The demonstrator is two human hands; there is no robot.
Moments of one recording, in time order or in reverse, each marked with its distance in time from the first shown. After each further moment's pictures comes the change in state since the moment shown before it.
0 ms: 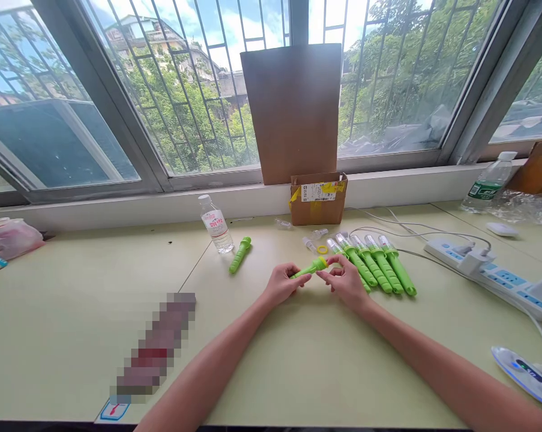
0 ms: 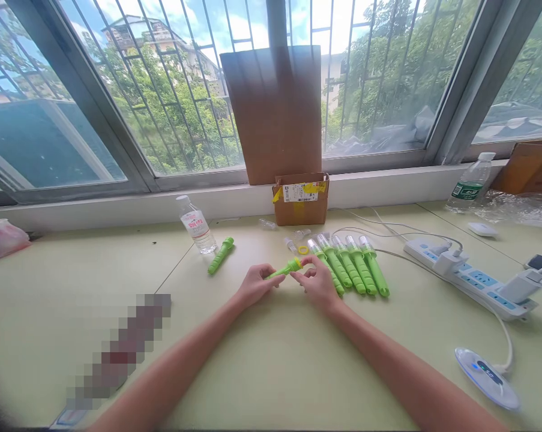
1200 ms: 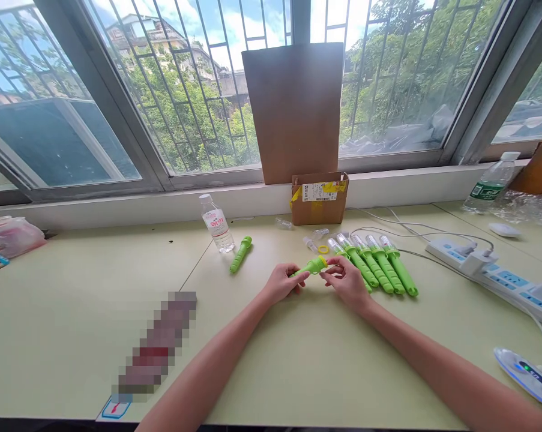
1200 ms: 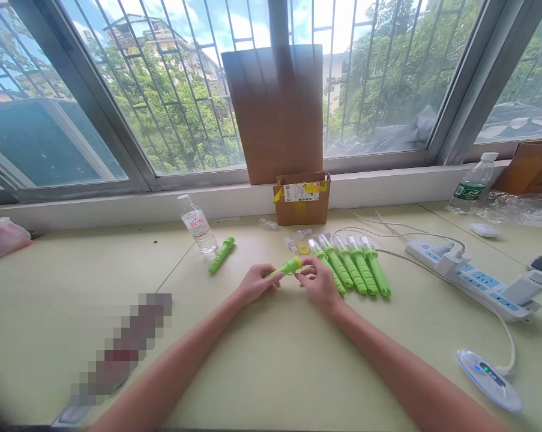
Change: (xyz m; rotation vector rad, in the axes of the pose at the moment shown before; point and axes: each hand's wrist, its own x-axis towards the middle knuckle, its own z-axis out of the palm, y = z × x) left_hand 0.001 0.004 -0.006 0.021 -0.090 -0.050; right_hand 0.001 0.006 -0.002 0.001 -0.026 -0.091
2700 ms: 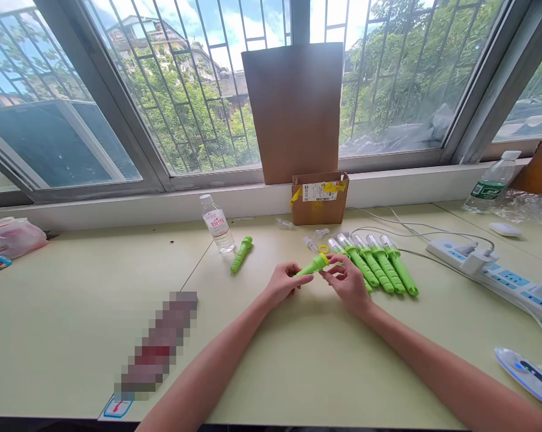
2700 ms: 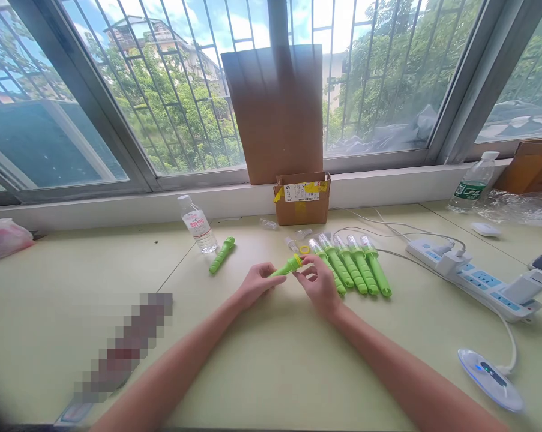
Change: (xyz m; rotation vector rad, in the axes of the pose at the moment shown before) left_hand -0.004 0.008 0.004 -0.155 0.034 -0.017; right_hand -0.005 -0.008 0.004 -0.039 0.045 -0.139
